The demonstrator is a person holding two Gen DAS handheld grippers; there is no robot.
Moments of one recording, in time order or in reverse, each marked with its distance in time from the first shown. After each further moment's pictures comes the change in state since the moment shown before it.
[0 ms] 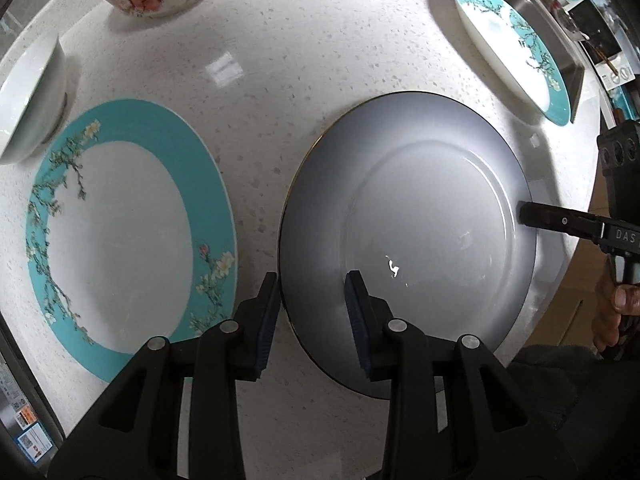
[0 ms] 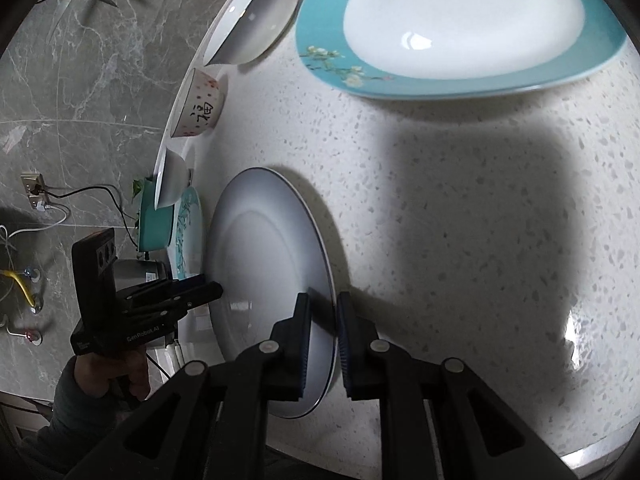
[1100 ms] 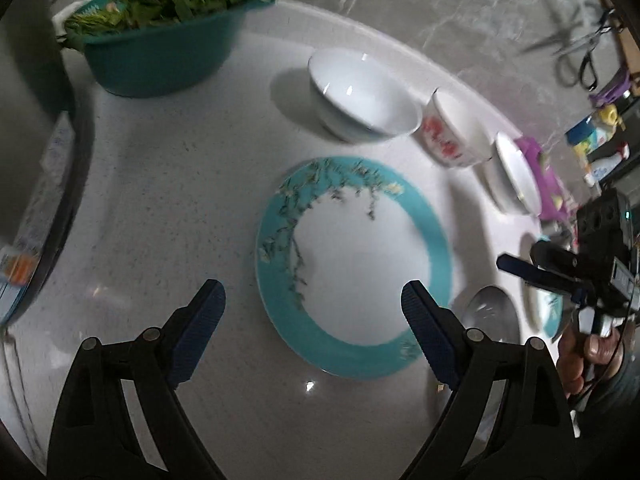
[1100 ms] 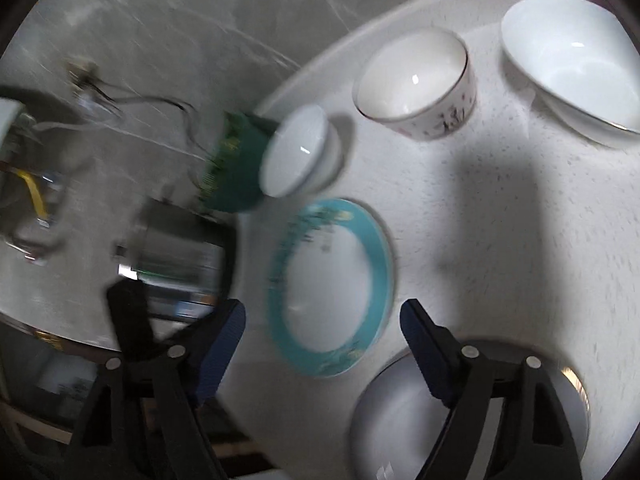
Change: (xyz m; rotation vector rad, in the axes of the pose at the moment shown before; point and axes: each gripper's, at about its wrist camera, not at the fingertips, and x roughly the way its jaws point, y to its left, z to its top) left arm -0.067 0.198 -0.113 -0.670 -0.444 -0.078; right arm 0.123 0.198 0.100 -0.420 0.195 0.091
